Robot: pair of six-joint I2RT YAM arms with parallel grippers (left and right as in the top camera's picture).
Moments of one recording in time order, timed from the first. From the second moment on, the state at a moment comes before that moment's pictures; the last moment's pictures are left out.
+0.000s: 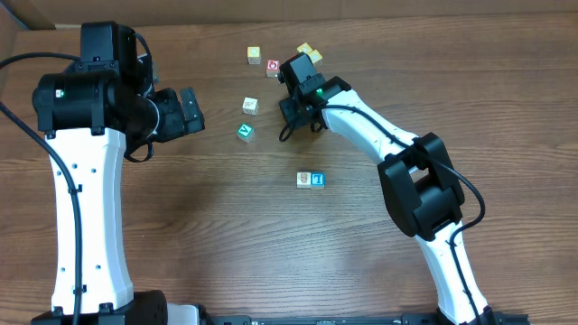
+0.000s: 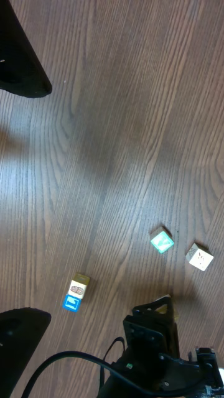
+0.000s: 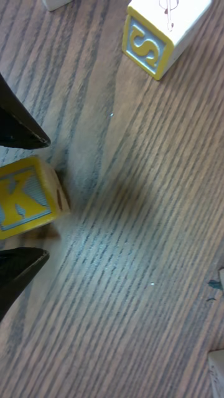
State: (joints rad) left arm 0.05 1.59 1.89 -1.51 0.07 -0.29; right arm 0.57 2.39 1.93 -0.62 0.04 0.12
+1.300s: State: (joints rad) left arm 0.05 1.59 1.89 -1.52 0.07 -0.29; right arm 0.78 2.14 1.93 -1.12 -0.04 0.73
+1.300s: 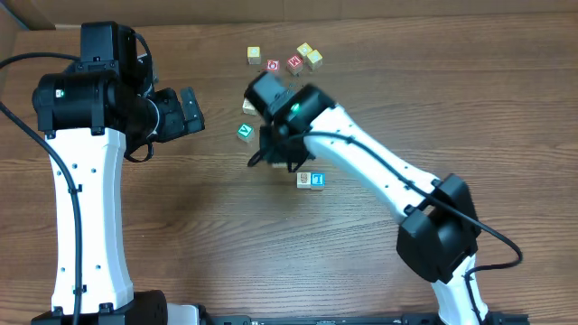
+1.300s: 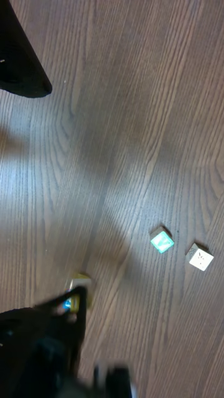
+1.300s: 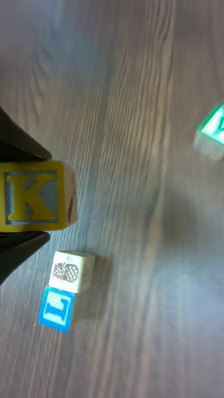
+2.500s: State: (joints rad) left arm 0.05 1.59 1.89 -1.52 0.07 -0.29; right arm 0.86 2.15 1.77 -0.73 0.04 0.77
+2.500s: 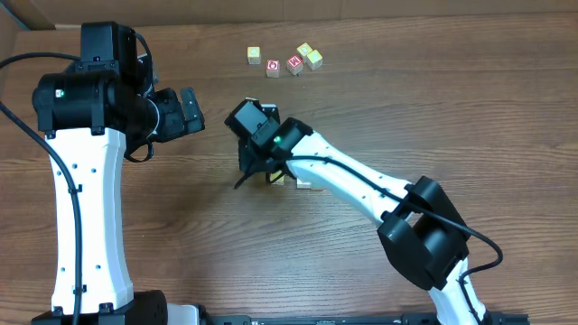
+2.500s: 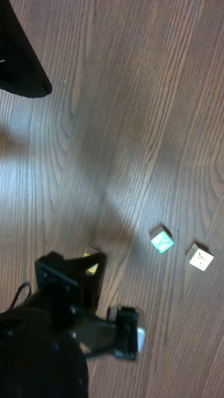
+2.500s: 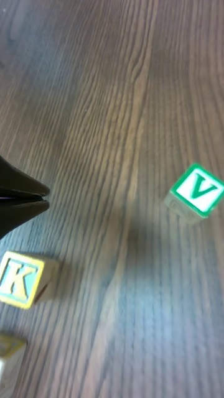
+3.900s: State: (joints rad) left arm 0.05 1.59 1.89 -1.51 0.07 -0.29; right arm 0.91 2.15 1.58 -0.68 0.29 0.87
